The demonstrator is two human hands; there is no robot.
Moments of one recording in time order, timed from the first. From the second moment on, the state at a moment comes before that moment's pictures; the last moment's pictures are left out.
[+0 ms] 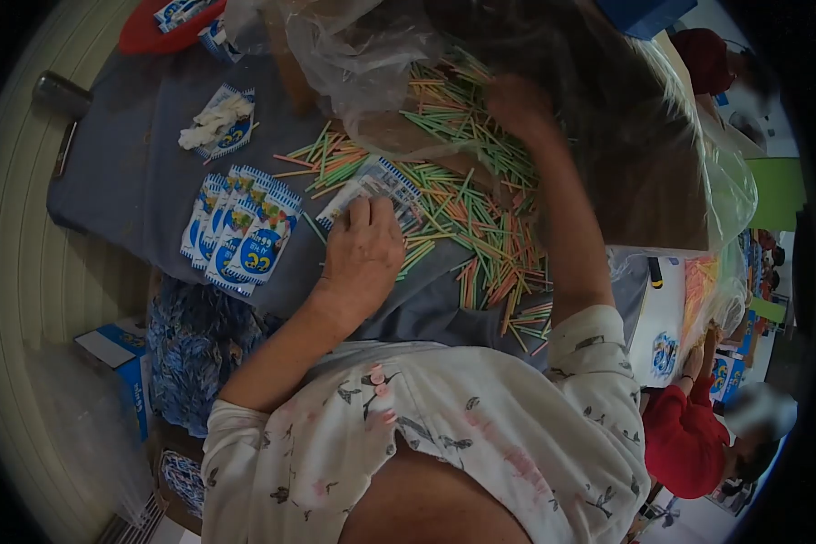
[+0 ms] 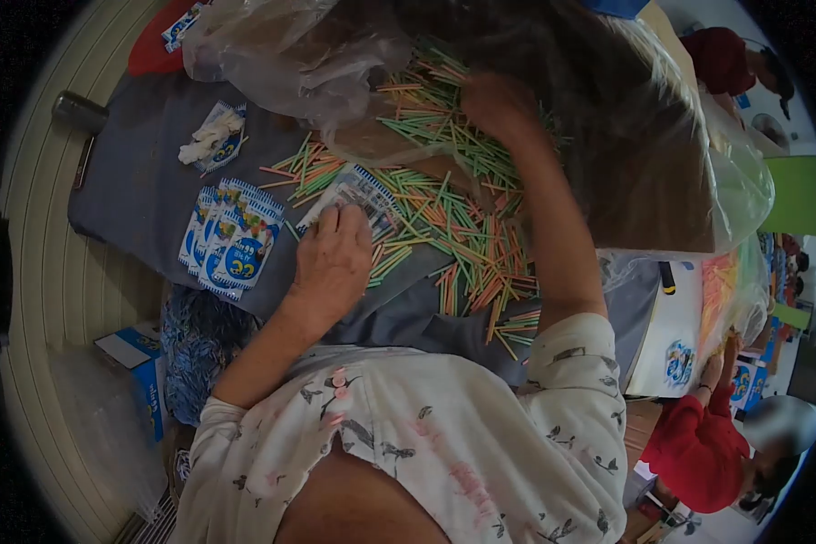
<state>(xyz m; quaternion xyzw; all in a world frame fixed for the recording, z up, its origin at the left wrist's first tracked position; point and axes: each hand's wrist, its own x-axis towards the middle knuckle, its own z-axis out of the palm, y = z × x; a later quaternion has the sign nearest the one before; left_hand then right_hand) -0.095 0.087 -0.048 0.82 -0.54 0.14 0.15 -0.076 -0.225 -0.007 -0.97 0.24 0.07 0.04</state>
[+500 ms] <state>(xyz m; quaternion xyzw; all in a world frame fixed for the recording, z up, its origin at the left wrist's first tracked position) -0.094 0.080 -0.055 0.81 -0.53 0.20 0.15 -0.129 -0.227 -0.017 -0.97 0.22 -0.13 -0.01</state>
